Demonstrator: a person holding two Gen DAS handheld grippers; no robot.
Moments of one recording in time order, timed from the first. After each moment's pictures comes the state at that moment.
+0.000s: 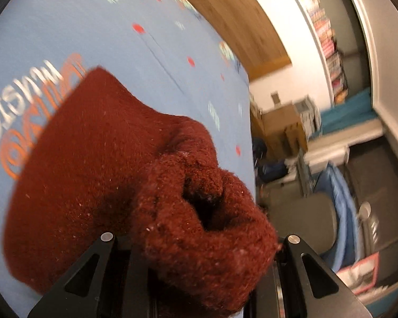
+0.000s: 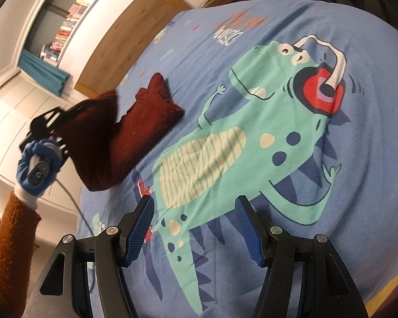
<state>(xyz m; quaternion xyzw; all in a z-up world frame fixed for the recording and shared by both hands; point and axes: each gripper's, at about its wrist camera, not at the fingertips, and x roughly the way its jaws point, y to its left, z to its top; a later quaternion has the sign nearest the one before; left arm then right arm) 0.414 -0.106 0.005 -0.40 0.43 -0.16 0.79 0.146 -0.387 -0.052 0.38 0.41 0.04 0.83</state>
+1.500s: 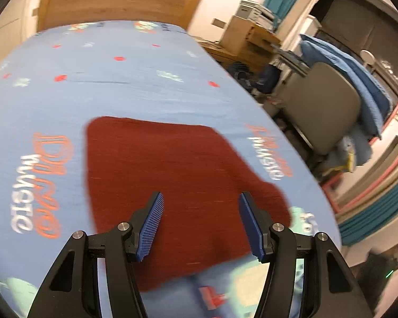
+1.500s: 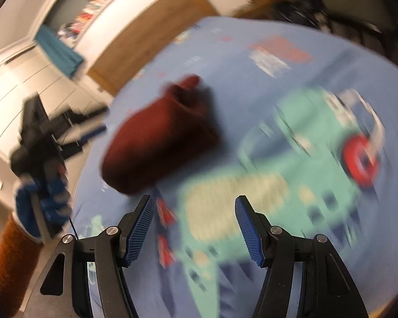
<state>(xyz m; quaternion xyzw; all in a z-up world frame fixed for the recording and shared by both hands) 0.357 -0.129 0.031 -0.05 0.44 -0.27 0.85 0.202 -0.357 0.007 0.29 0.39 0.07 0.87</state>
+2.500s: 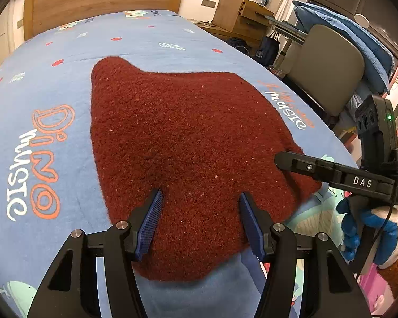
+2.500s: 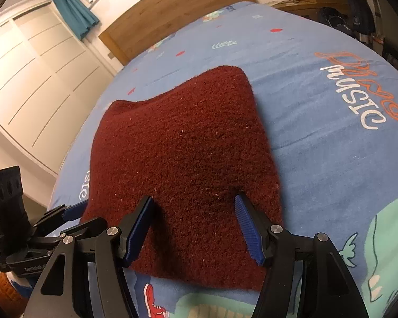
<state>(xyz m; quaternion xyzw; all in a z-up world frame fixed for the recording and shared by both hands) 0.319 -0.119 -0.052 0.02 0.46 -0.29 0.84 0.374 -0.327 -0.035 0.21 0.45 0.12 0.86</state>
